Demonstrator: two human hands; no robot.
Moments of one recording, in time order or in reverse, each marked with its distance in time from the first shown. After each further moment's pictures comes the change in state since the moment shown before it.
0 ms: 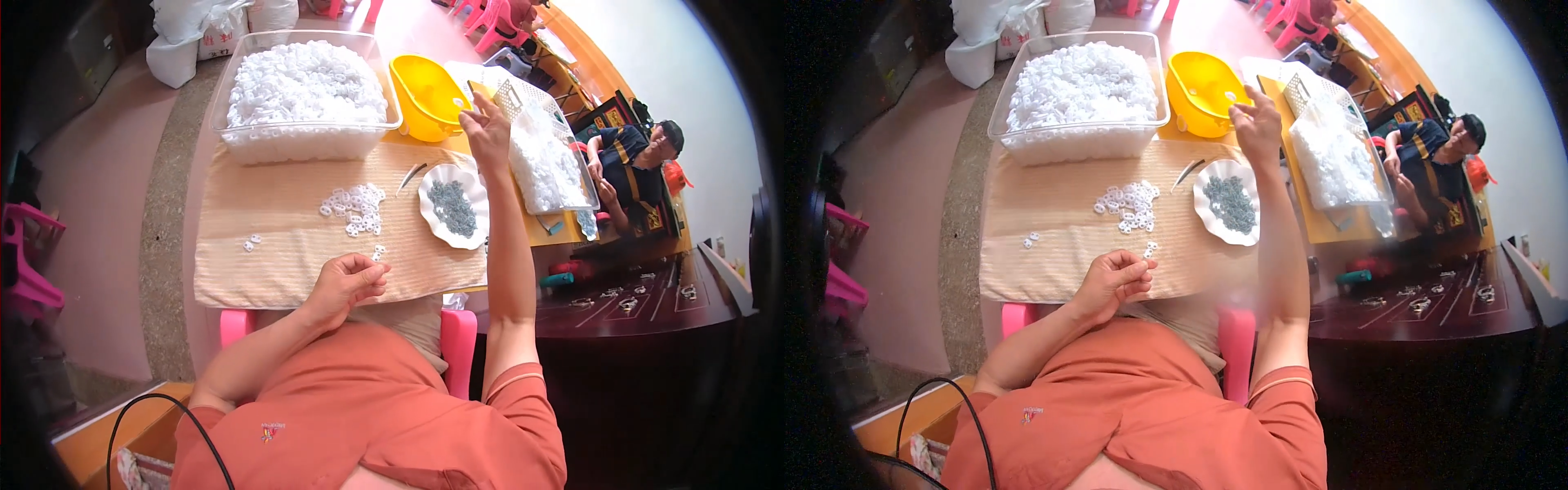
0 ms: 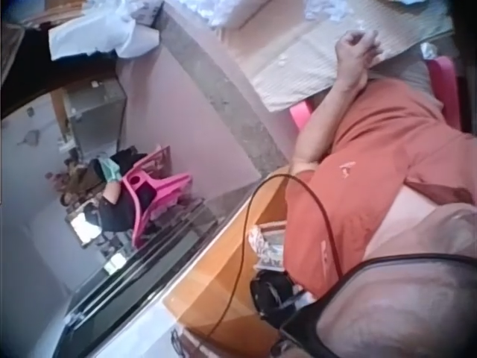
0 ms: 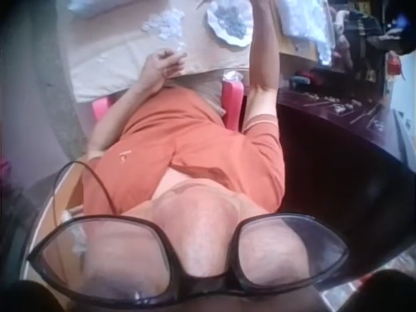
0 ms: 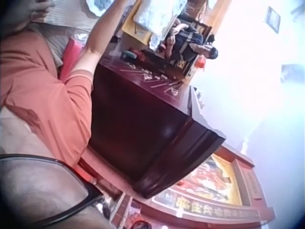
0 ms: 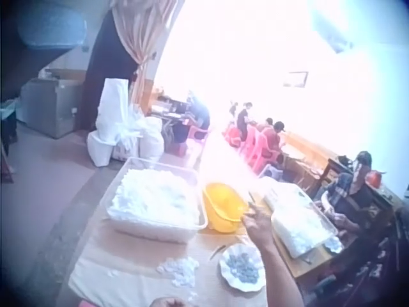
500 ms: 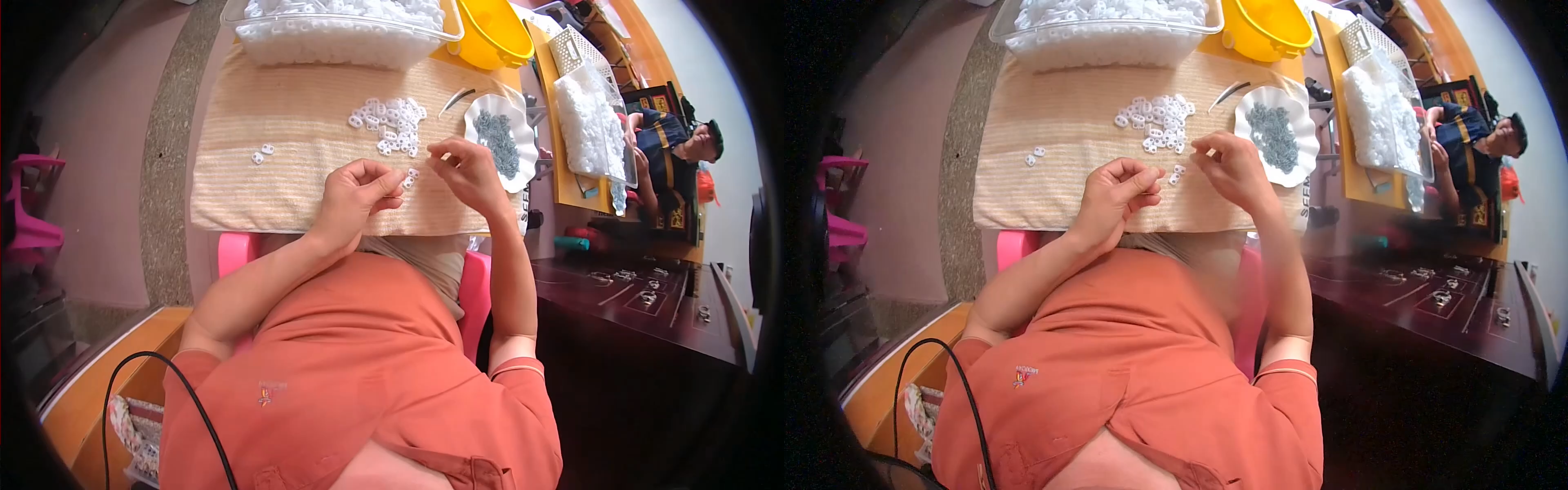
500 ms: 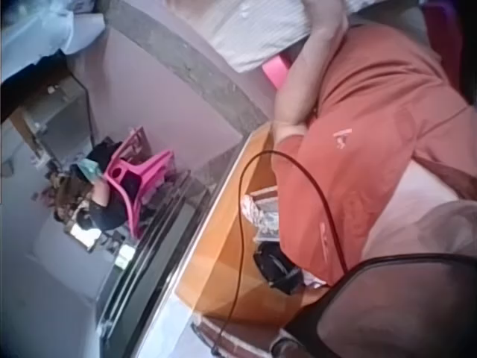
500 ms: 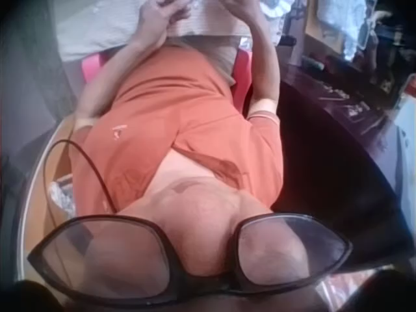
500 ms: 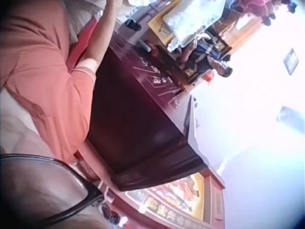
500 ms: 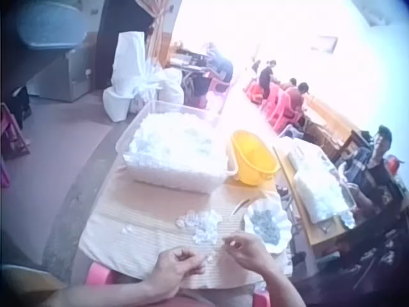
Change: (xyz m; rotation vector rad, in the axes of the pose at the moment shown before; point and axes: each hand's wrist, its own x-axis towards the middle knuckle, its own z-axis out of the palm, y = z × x) left_hand 0.016 0.003 -0.018 -0.026 0.158 0.217; right_hand -0.156 -0.043 0.014 -0.107 -0.786 0.207
